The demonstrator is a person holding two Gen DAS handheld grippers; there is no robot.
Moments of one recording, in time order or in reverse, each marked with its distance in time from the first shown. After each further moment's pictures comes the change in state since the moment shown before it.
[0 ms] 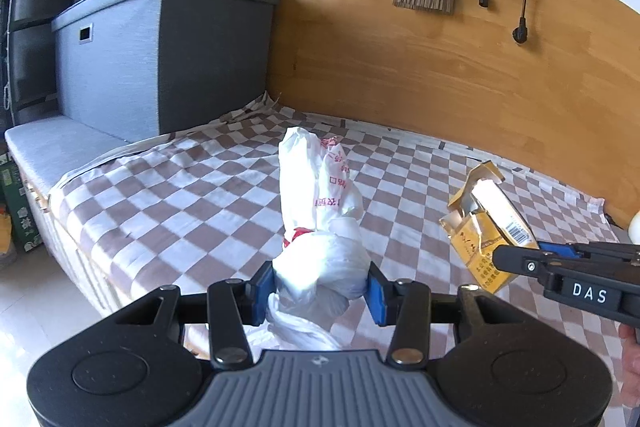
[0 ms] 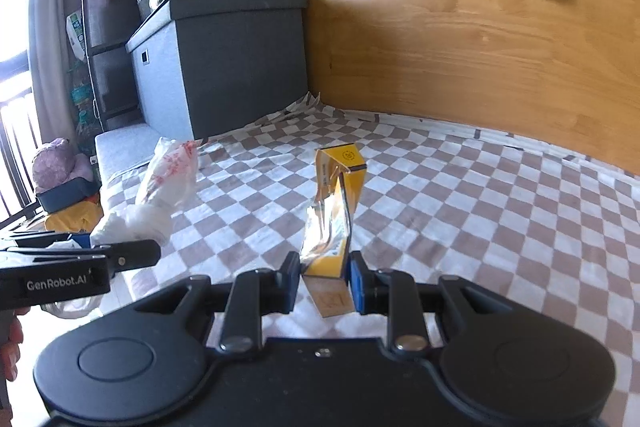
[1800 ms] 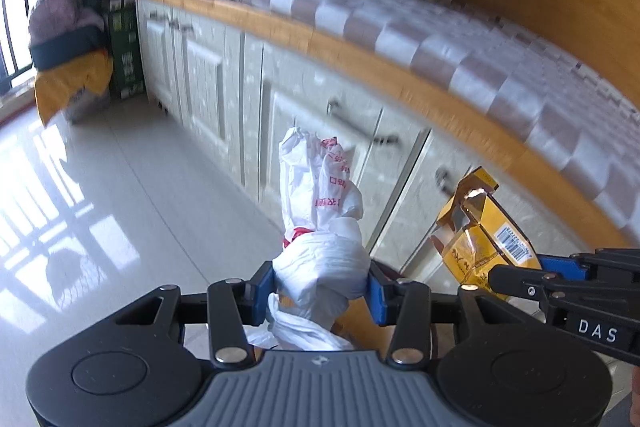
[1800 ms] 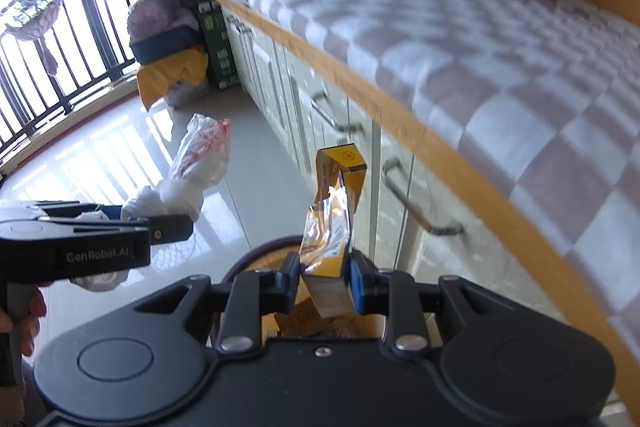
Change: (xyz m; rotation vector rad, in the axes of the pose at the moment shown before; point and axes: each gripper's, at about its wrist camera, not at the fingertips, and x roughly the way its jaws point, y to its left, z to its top) left arm -0.036 0.151 -0.169 -0.238 0.302 0.229; right arm 0.054 0.175 -0.142 -0.168 0.372 0.265
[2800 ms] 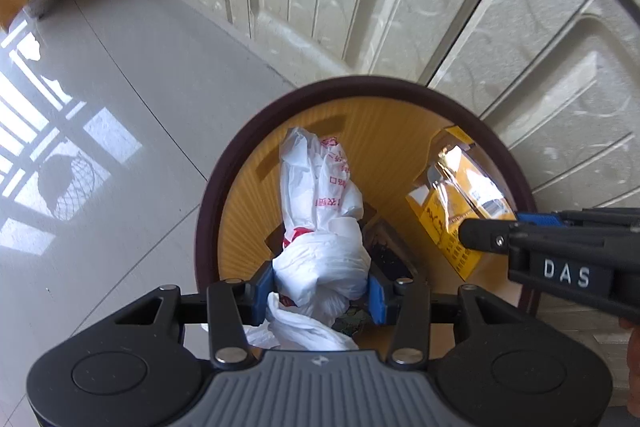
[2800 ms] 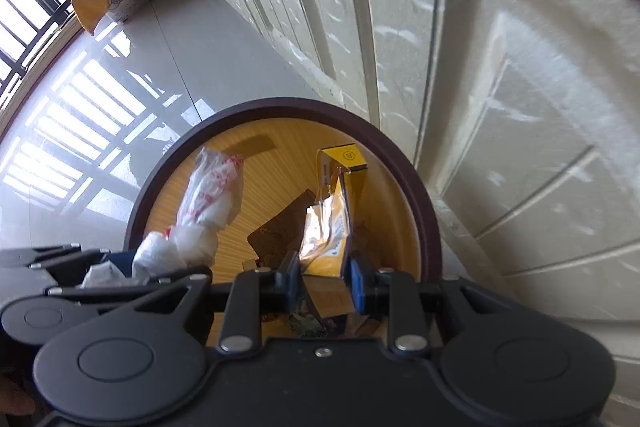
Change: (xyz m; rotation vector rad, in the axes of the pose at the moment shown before) left arm 0.169 0.011 -0.070 0.017 0.411 0.042; right arm 0.198 -0.023 -0.053 0.163 0.366 0.016
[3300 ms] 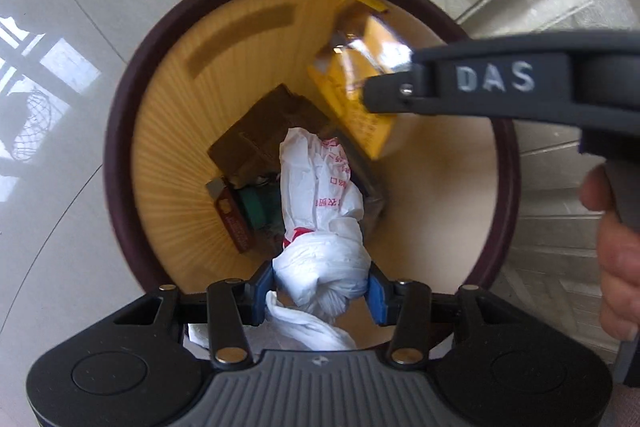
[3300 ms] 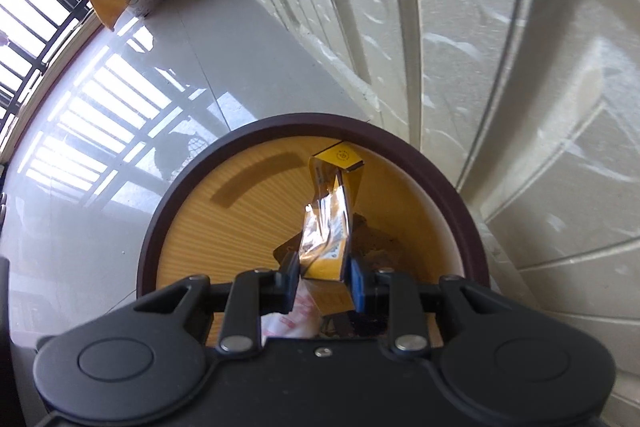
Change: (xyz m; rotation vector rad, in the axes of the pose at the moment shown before) left arm 0.027 -0.015 -0.017 -0.018 0.249 -0.130; right arm 0.019 0.000 0.022 -0.021 0.028 0.096
